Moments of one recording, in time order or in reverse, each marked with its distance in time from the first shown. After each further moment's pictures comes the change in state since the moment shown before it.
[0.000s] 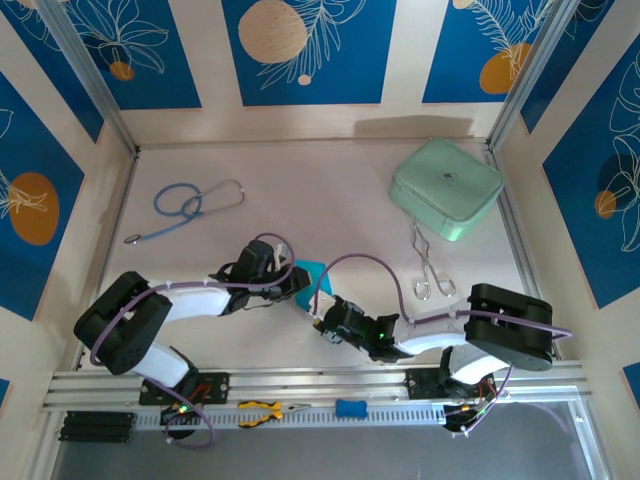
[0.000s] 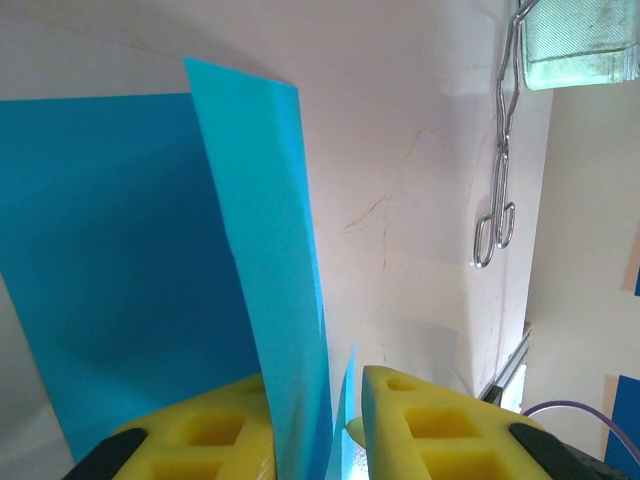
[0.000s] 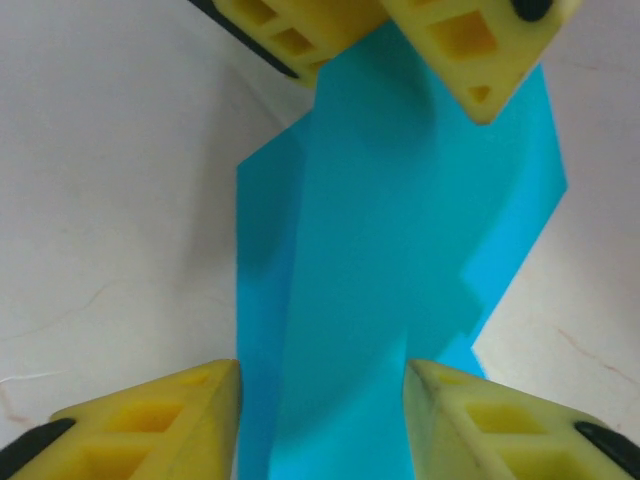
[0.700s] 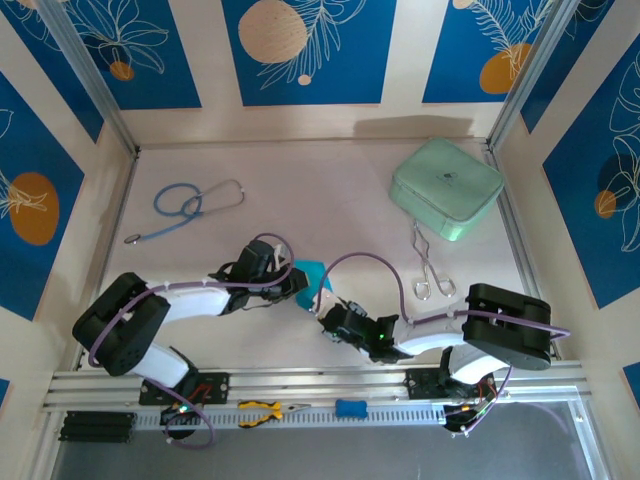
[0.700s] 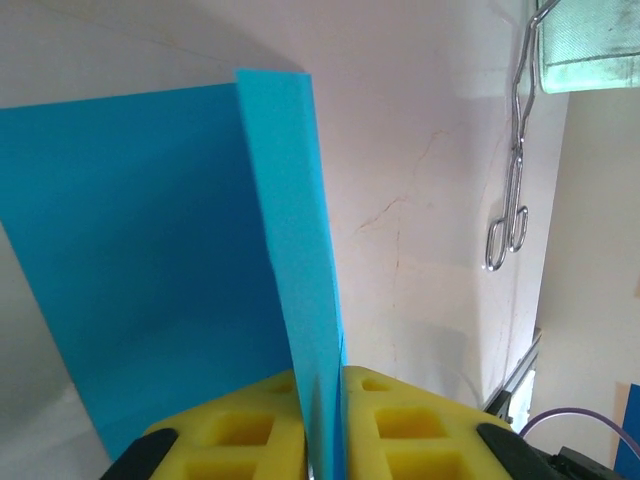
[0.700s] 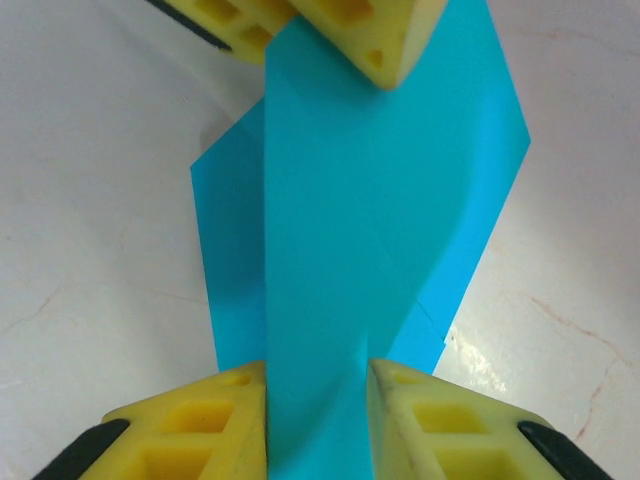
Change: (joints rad) left arm 0.000 -0.011 0.006 -0.047 -0.016 0.001; right arm 0.005 0.002 -0.016 -0.006 0.040 0.091
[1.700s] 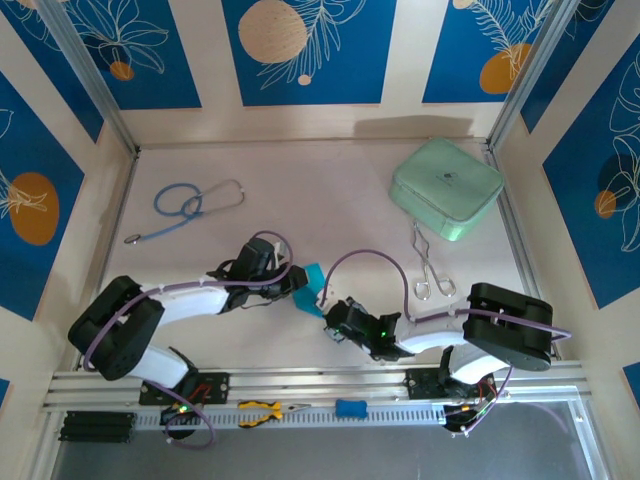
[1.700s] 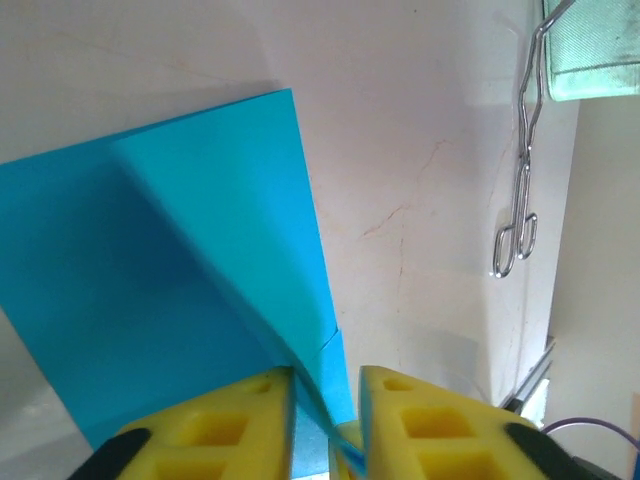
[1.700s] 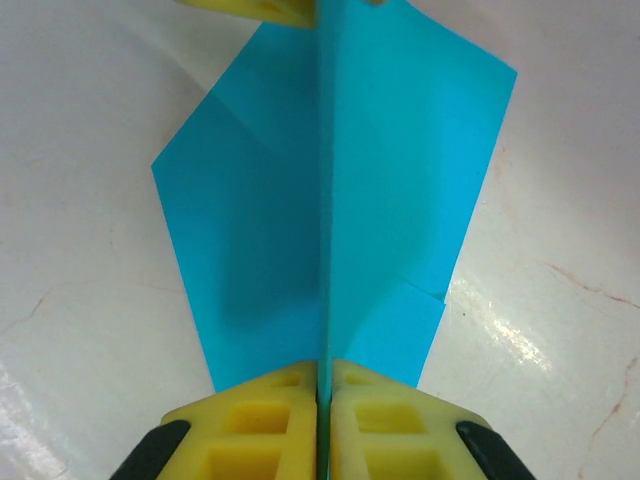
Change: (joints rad) left arm 0.000 -0.040 0.027 -0.085 -0.039 0.028; right arm -0.045 -0.005 -0.007 -0.002 -0.072 0.087
